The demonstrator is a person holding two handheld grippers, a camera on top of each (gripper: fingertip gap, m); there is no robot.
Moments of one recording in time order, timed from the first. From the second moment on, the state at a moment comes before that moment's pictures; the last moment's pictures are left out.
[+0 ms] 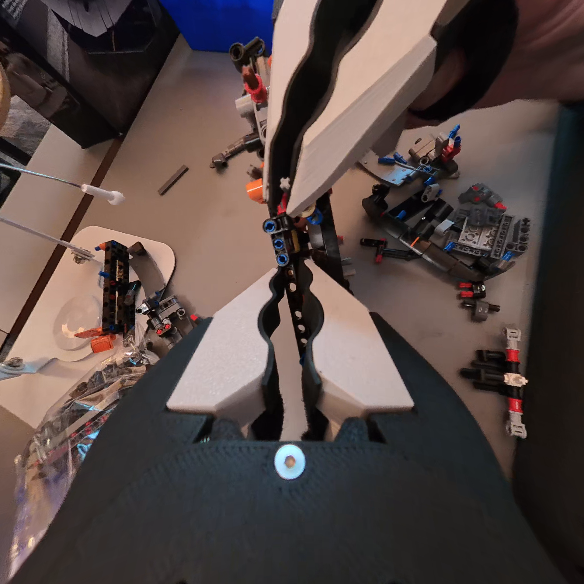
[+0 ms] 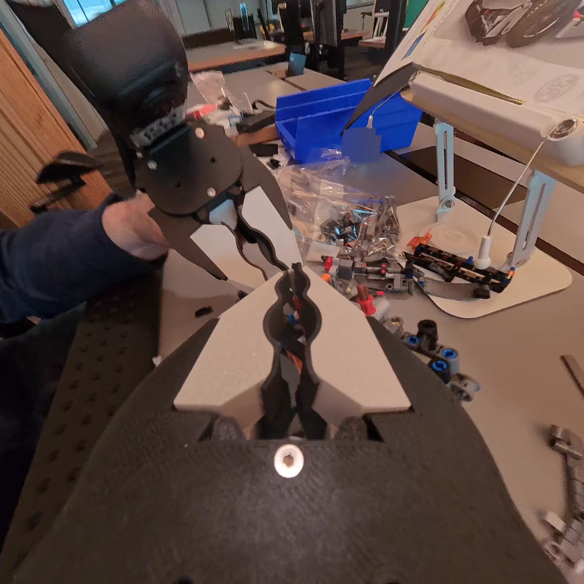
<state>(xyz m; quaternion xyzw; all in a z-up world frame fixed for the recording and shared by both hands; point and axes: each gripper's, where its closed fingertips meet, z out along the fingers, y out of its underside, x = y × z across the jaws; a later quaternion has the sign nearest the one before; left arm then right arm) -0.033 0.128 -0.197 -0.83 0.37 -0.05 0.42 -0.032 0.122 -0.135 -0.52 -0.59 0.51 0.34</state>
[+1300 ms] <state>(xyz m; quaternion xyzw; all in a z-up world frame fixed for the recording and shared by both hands) -0.069 0.132 -0.109 -0.70 0.12 -0.40 0.58 -0.015 0.145 -0.119 -0.47 -0.67 0.30 0.50</state>
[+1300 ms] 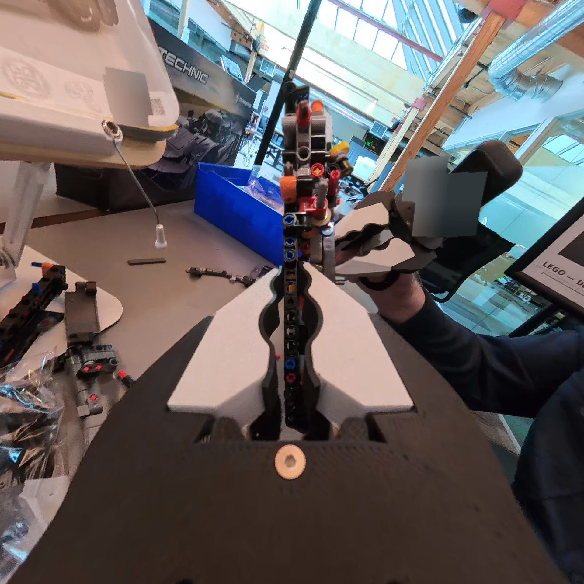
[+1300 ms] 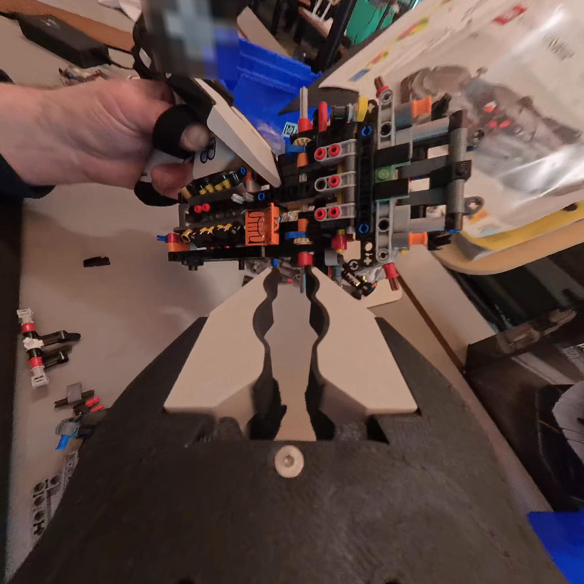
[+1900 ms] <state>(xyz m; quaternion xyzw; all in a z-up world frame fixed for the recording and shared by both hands) -0.050 0.137 -0.117 -0.74 0.16 -0.29 0.59 -0.031 0.141 -0.144 -0.49 -0.70 0.19 0.48</state>
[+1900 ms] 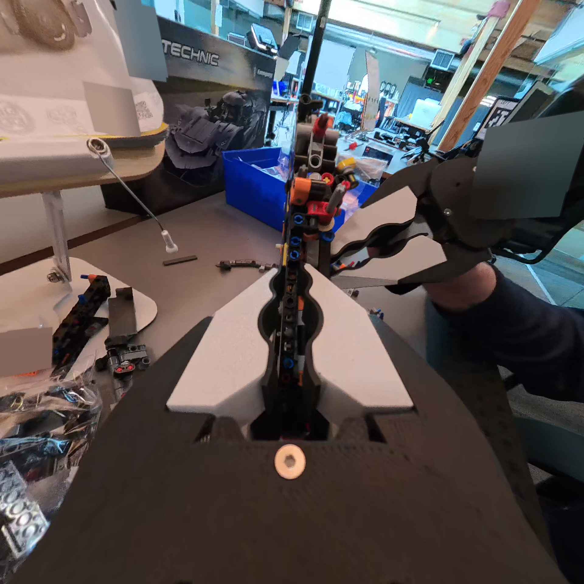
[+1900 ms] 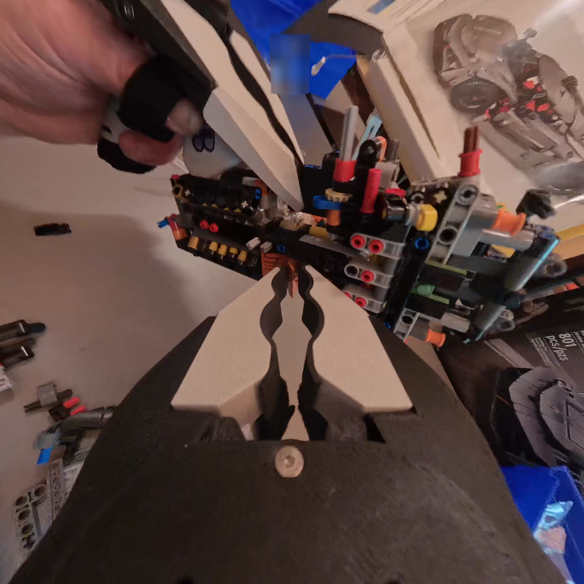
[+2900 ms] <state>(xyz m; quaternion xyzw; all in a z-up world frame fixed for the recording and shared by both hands) -0.117 0.130 -0.092 -0.69 0.06 -0.31 0.65 0.017 0.163 -0.094 -0.53 -0.55 0.47 0.43</state>
